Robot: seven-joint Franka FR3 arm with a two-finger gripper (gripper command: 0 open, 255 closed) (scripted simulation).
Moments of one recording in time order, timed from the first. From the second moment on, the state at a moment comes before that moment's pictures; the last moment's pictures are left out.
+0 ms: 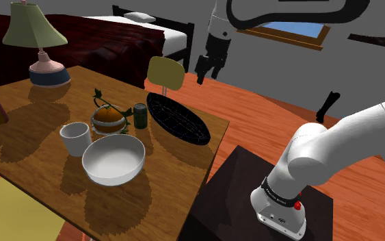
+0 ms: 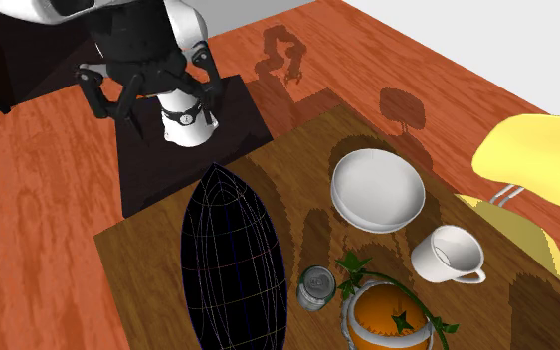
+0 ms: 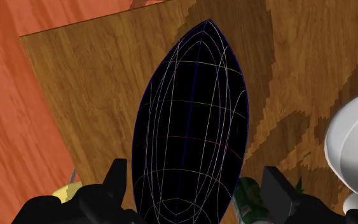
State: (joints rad) arm 0.02 -0.55 0.00 -2.27 -0.02 1.82 0.09
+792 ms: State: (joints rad) arm 0.06 -0.12 0.06 -2.10 0.01 2.06 0.19
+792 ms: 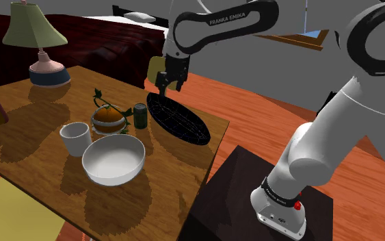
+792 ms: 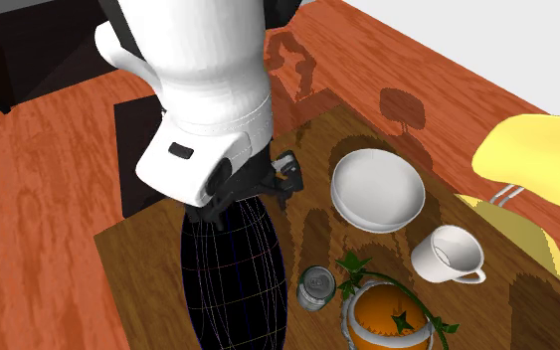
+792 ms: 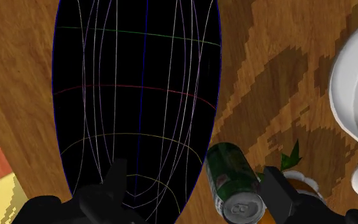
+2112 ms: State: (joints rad) arm 0.11 0.39 0.09 -1.73 0.00 2.21 0.28
